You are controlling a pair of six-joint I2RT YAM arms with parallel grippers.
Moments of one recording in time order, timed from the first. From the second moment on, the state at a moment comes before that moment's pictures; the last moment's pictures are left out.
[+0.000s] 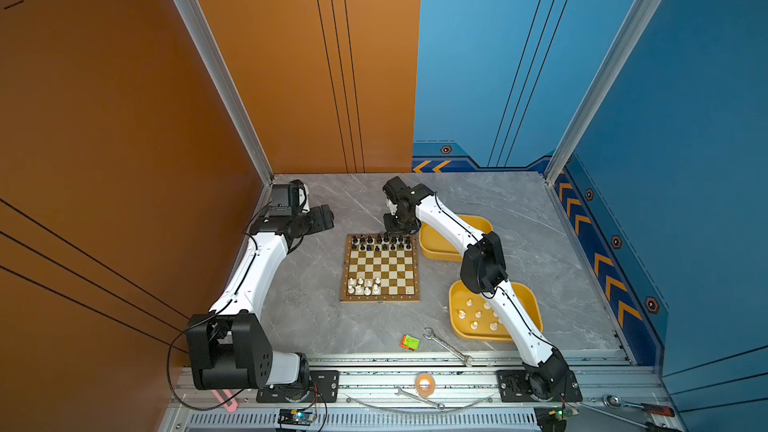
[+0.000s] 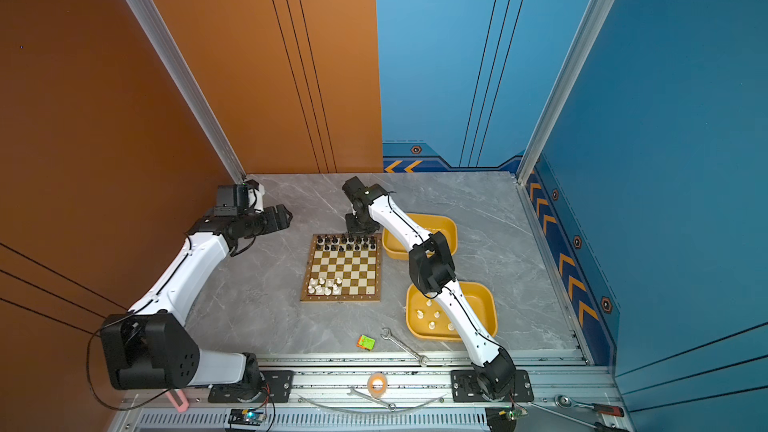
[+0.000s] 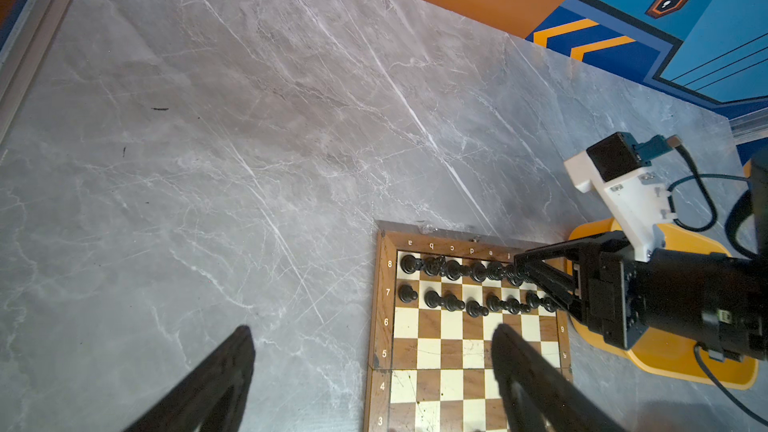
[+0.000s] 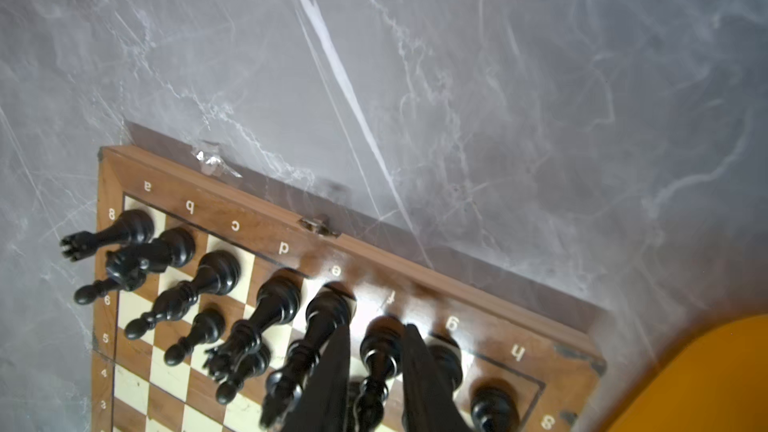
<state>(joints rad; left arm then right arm) 0.03 1.39 1.17 -0.58 0.17 -0.27 0.65 2.63 2.57 -1.16 -0.12 0.40</state>
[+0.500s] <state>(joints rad) 0.03 1.40 1.20 -0.56 0.16 -0.28 0.60 2.63 2.63 -1.09 -0.12 0.42</state>
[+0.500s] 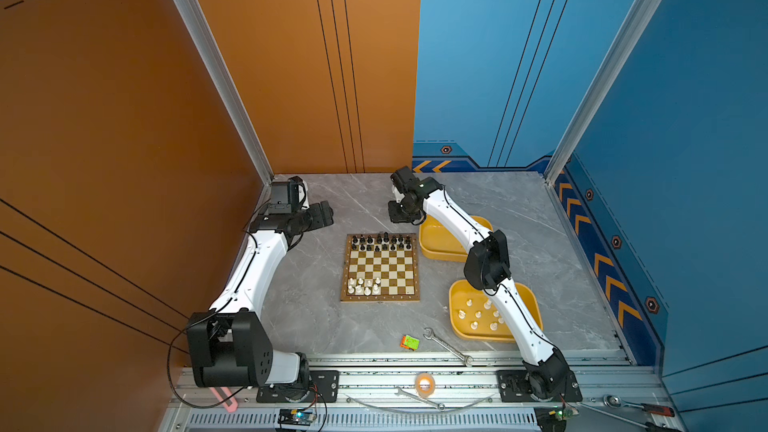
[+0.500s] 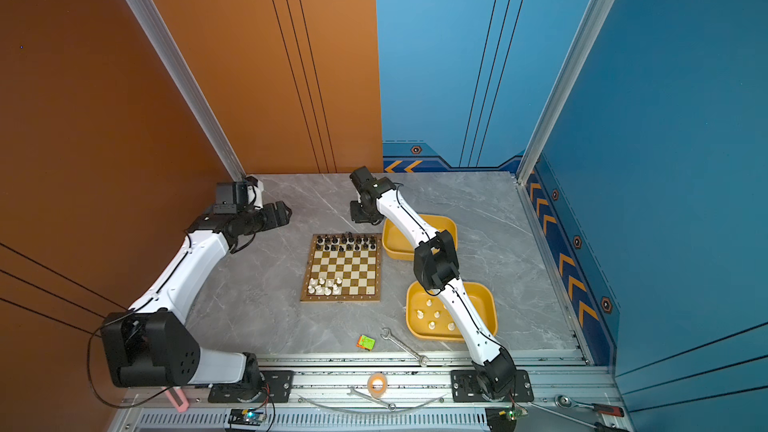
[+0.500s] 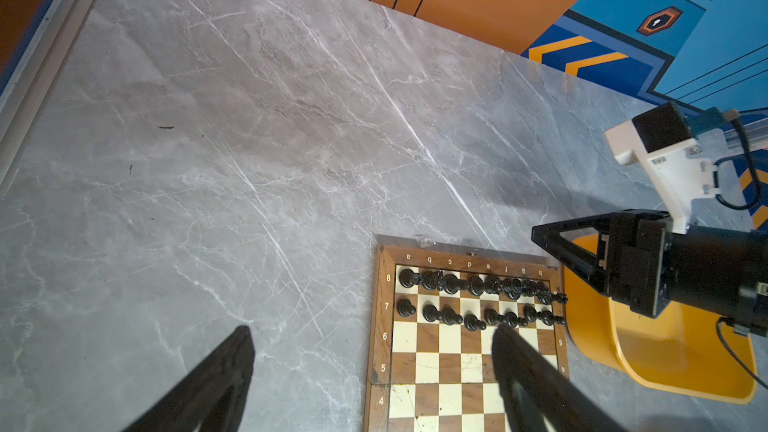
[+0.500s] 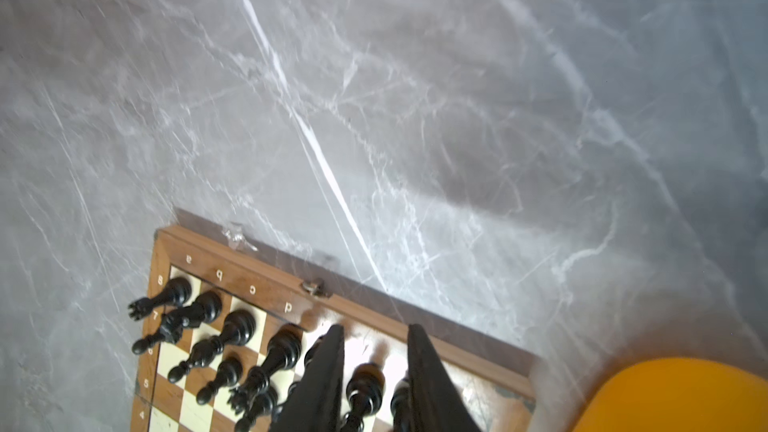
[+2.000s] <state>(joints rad) -1.06 1.90 1.66 -0.66 -0.13 -0.31 0.04 1.00 1.07 -1.27 0.07 0.36</state>
